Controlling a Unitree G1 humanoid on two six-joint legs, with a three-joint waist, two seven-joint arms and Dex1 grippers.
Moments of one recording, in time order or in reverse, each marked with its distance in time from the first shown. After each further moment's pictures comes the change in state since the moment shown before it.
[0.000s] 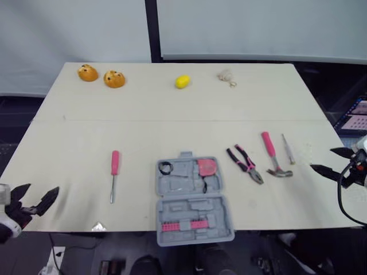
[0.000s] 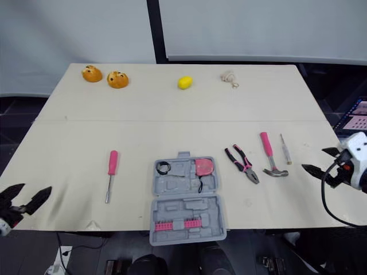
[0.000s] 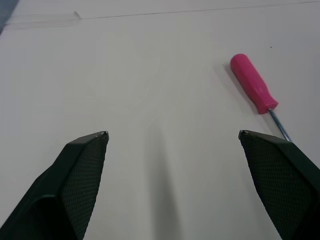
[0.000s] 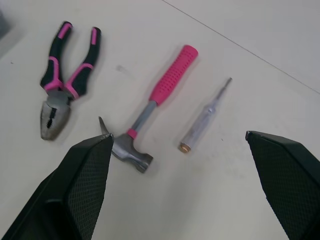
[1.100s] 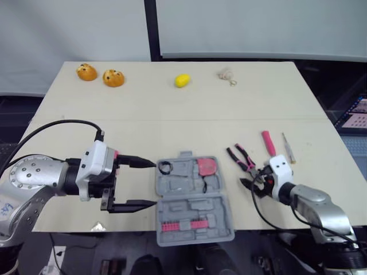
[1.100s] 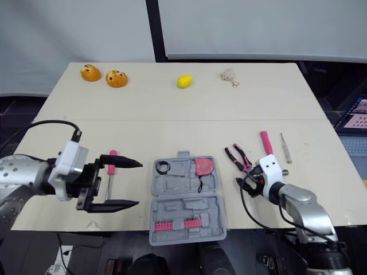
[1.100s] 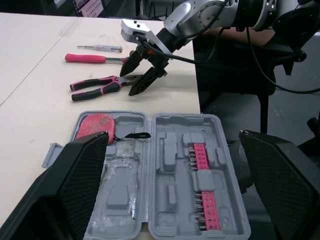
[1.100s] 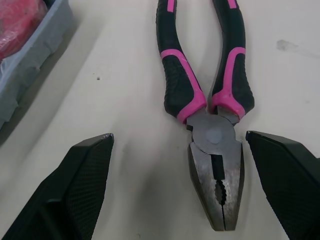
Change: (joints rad) left arm -0.546 0.355 -0.578 -0.309 -0.188 0.047 -0.526; right arm -0.012 0.462 0.323 -0.307 -0.097 0.322 -0.497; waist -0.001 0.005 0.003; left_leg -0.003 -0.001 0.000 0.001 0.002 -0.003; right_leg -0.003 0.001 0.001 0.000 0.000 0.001
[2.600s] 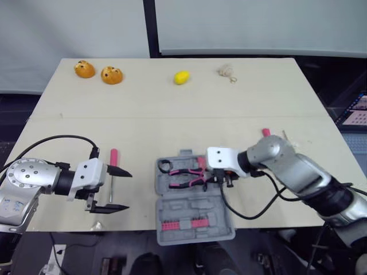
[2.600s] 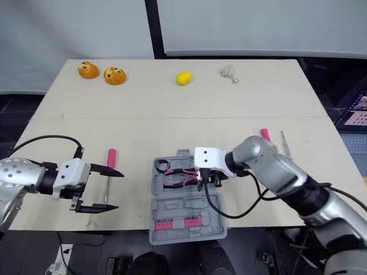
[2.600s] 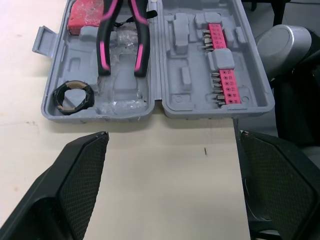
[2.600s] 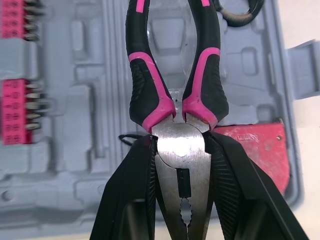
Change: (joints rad) left arm 0.064 0.047 -0.081 0.347 0.340 -0.358 -0.179; right arm -0.650 -0.183 0.737 -0.102 -0.195 -0.001 0.580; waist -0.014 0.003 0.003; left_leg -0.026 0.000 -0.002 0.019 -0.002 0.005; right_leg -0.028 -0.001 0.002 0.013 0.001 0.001
